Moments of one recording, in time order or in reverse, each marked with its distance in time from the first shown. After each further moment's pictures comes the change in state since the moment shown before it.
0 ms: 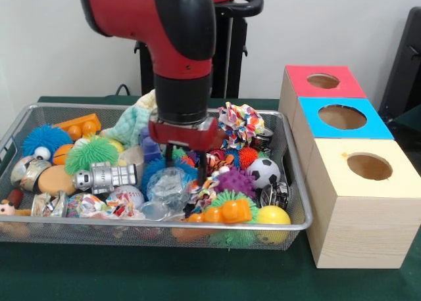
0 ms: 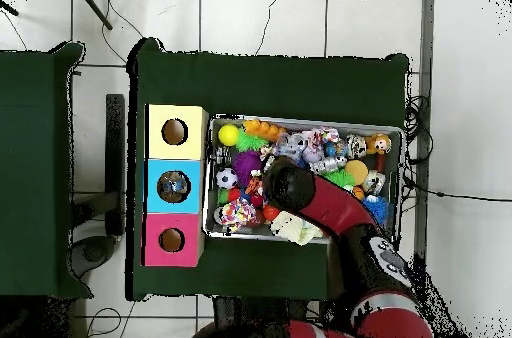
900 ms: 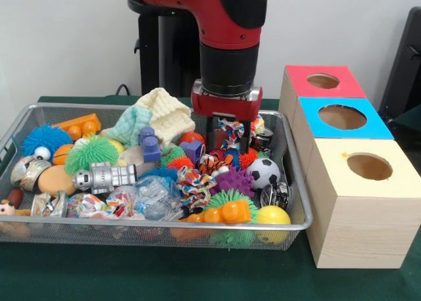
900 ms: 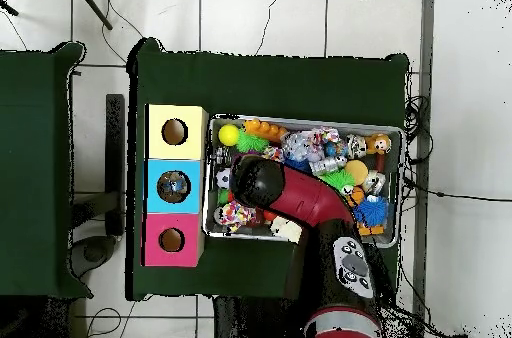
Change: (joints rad) arm 0.164 -0.071 -0.094 -0.031 0.031 0.218 0.000
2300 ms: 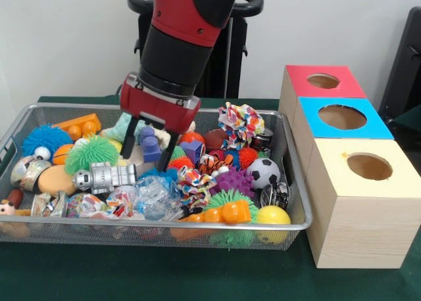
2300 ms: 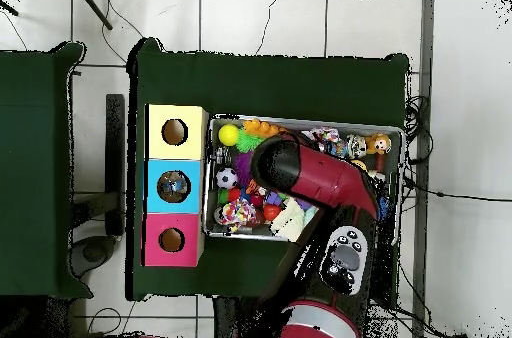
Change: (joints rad) arm 0.118 0.124 -0.301 -0.233 -0.027 -0.099 0.000
